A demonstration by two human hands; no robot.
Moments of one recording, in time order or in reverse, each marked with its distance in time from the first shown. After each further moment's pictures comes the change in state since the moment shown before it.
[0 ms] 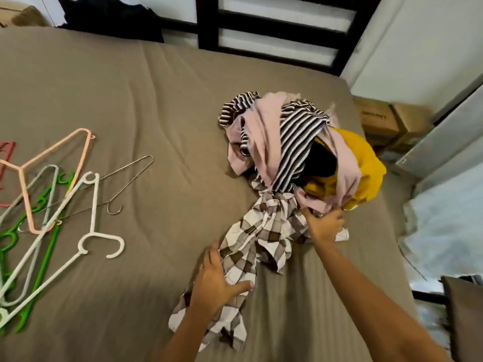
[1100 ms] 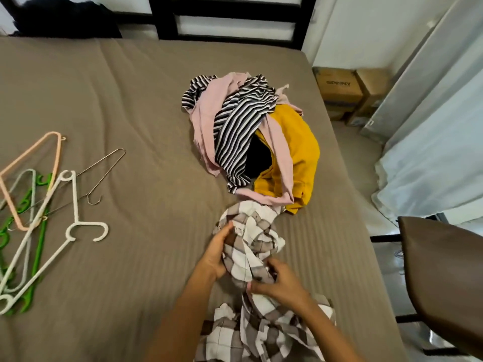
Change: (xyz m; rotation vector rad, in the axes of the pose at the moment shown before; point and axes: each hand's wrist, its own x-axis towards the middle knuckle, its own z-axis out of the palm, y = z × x) left_hand -0.054 0.094 0.034 -1.257 -0.432 -0.328; right_hand -0.183 0.078 -0.156 0.097 -0.971 -0.176
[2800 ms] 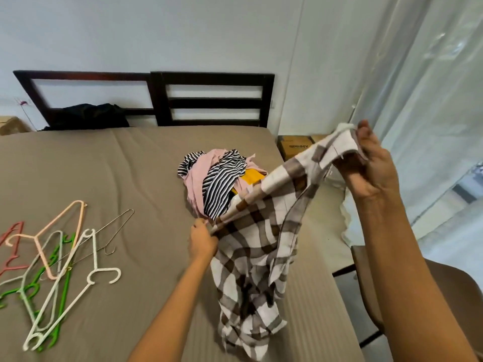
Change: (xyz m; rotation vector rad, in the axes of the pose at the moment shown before) left_hand -0.130 0.085 0.095 1.201 0.632 0.609; right_hand -0.195 -0.266 -0.213 1.256 0.302 -0.804
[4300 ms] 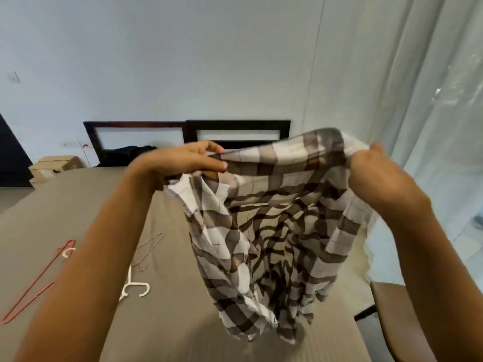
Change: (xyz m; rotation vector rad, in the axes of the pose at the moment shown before) left_hand -0.122 0.178 -0.291 -0.238 -0.522 0.396; right_hand -0.108 -0.069 0.098 -2.287 -0.032 -0.295
